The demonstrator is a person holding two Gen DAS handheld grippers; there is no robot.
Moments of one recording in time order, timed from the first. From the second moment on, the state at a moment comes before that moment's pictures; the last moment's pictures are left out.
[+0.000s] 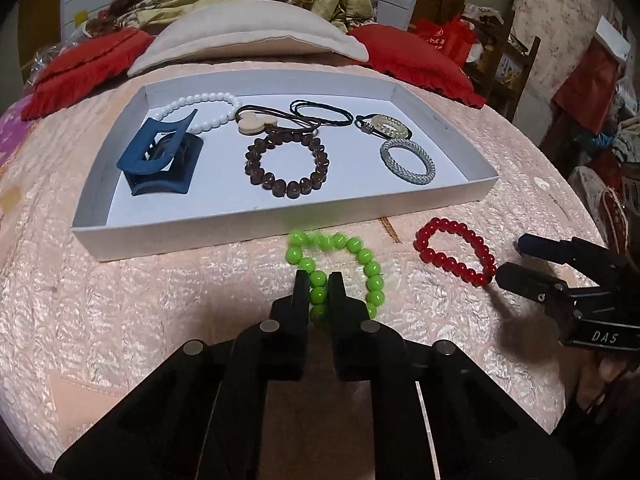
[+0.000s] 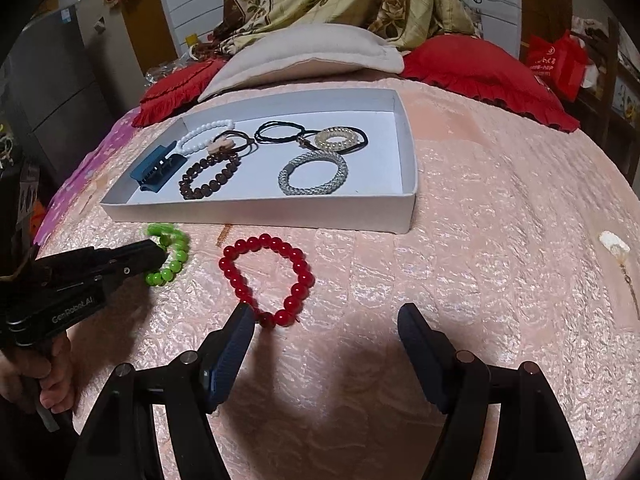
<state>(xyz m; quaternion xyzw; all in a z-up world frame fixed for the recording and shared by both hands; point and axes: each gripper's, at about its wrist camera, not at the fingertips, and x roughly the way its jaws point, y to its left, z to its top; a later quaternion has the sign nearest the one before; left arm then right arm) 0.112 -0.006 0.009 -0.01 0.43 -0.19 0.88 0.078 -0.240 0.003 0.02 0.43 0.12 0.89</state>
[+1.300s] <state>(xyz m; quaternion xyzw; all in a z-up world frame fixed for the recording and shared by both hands) 0.096 0.002 0.021 0.00 0.41 -0.14 0.90 0.101 -0.230 0.003 0.01 0.41 0.14 0.90</state>
